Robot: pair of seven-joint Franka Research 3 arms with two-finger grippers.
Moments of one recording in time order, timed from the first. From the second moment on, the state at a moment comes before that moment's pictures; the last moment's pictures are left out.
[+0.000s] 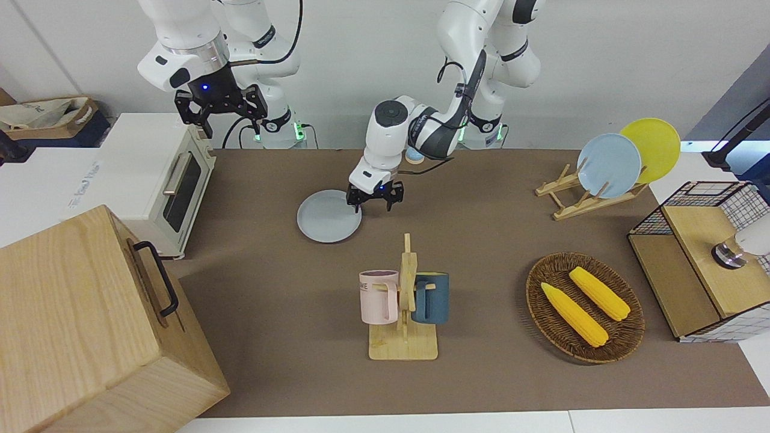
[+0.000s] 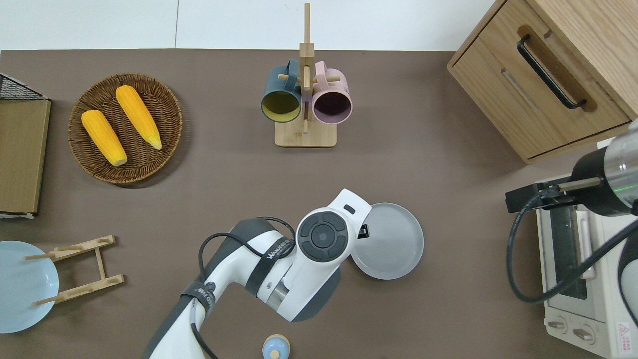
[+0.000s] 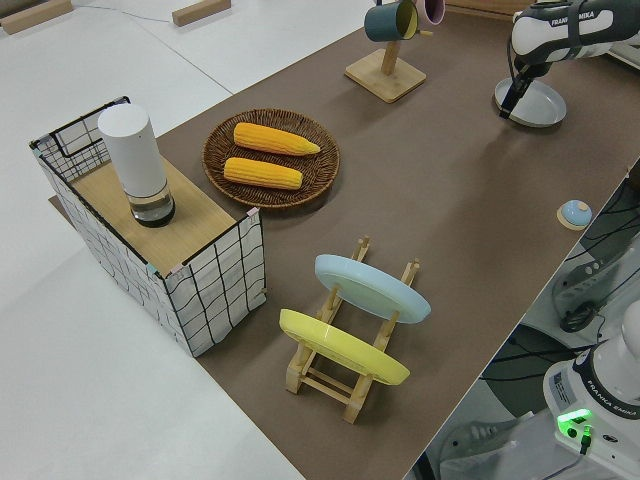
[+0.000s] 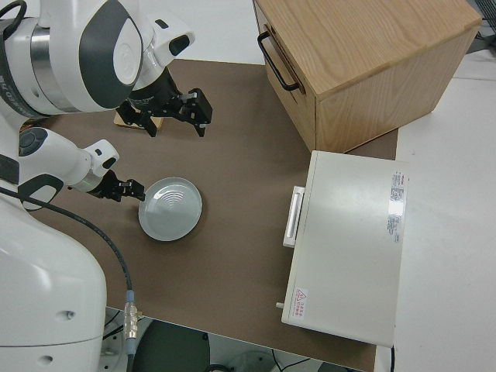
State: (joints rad) left arm -0.64 0.28 -0.10 -1.94 -0.10 2.30 -0.77; right arm 0.03 0.00 0.09 -1.47 0.00 1.39 0.03
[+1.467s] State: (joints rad) left arm -0.12 -0.03 -0.08 -1.90 -0.05 1.82 -0.19; right arm 0.03 0.00 0.09 -1.47 0.00 1.39 0.03
